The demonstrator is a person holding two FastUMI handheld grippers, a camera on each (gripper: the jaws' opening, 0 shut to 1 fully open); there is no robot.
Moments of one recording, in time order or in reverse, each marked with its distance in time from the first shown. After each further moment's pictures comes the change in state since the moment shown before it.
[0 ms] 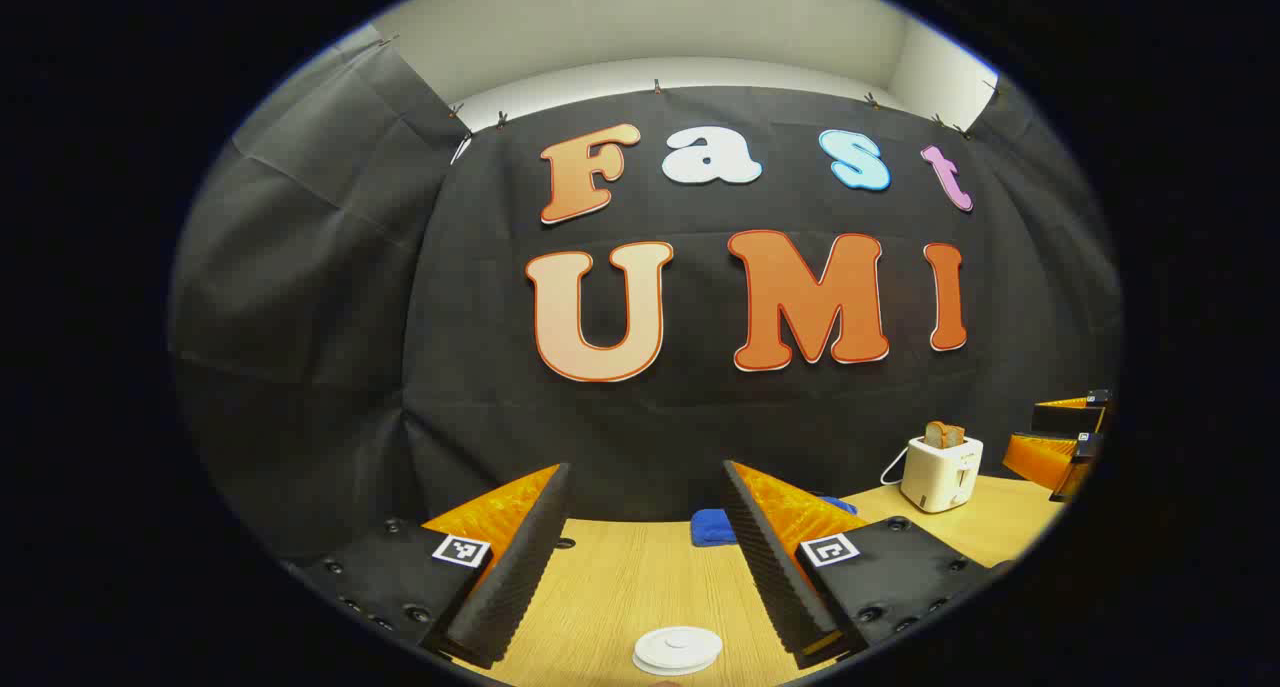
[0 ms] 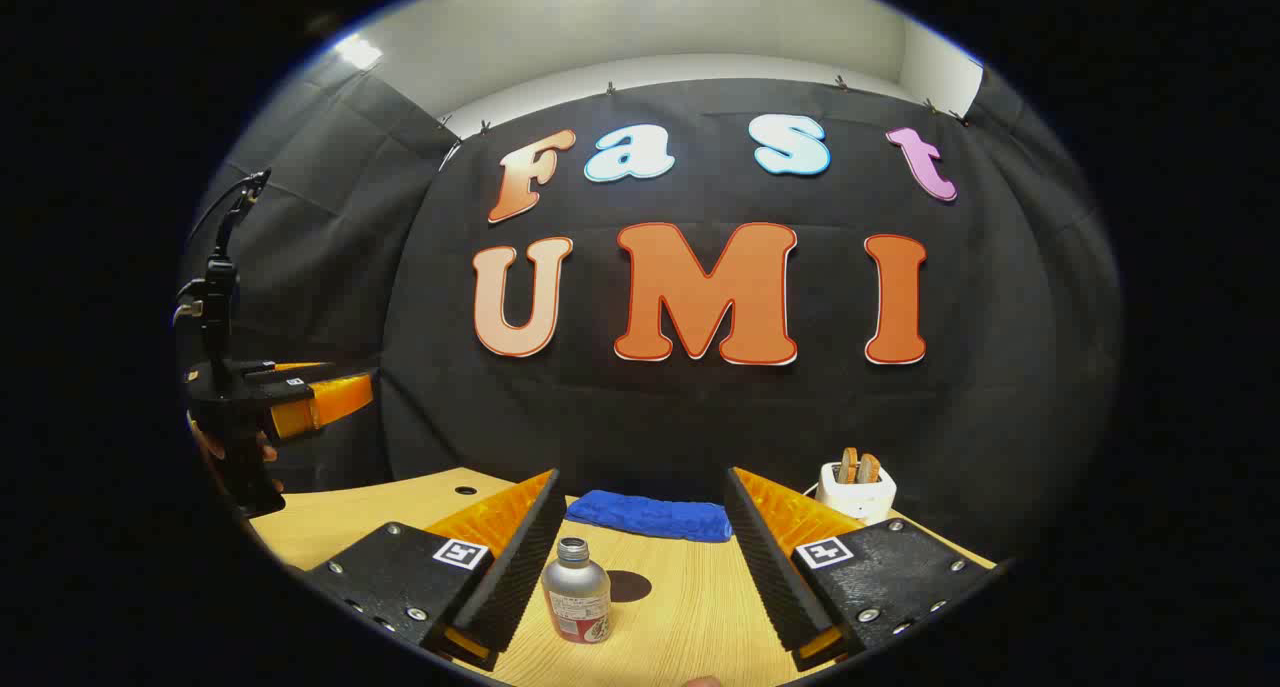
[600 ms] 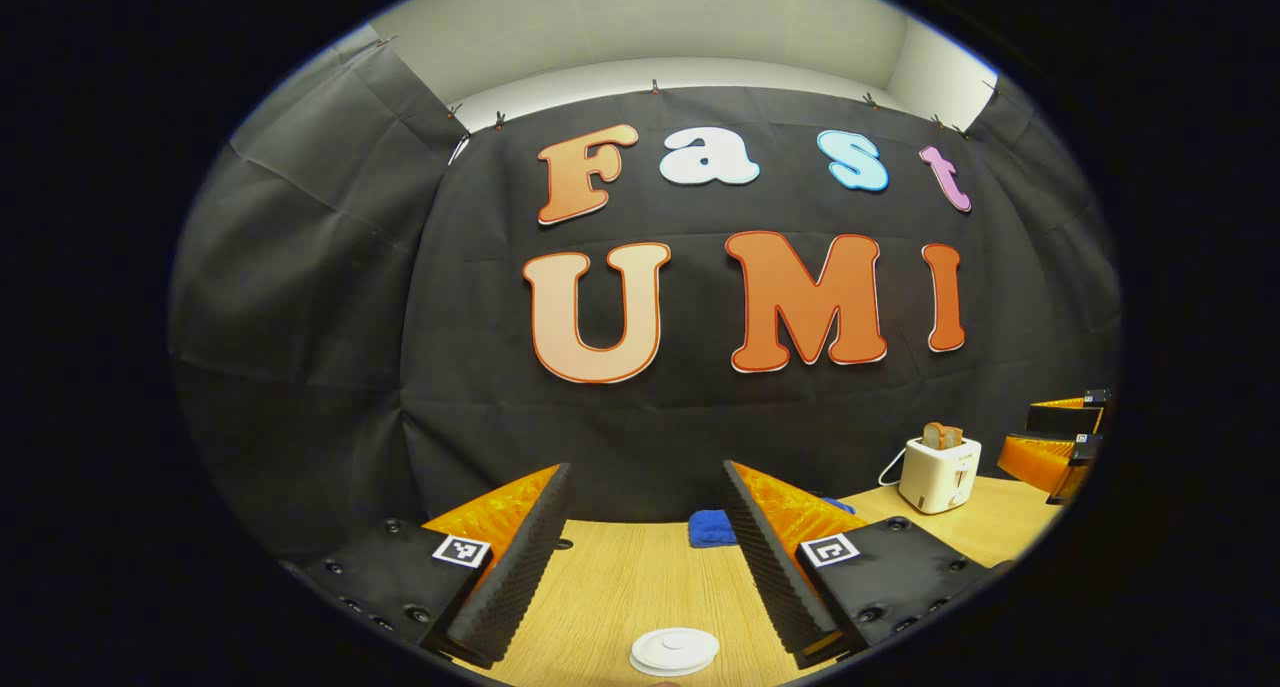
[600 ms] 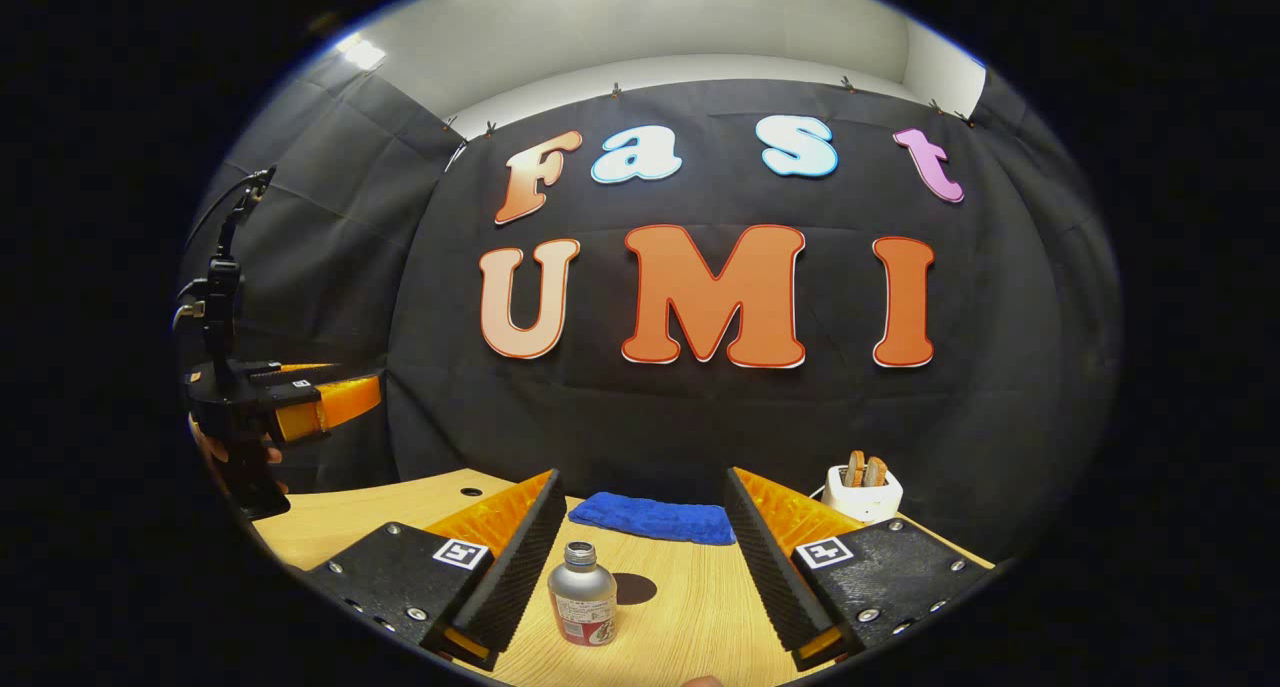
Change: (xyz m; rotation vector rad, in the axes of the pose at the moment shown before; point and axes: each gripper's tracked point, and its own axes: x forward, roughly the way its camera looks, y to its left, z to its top) left arm 0.001 -0.001 0.003 0.008 -0.003 -0.001; right arm 0.002 0.005 0.004 0.001 -0.004 0.020
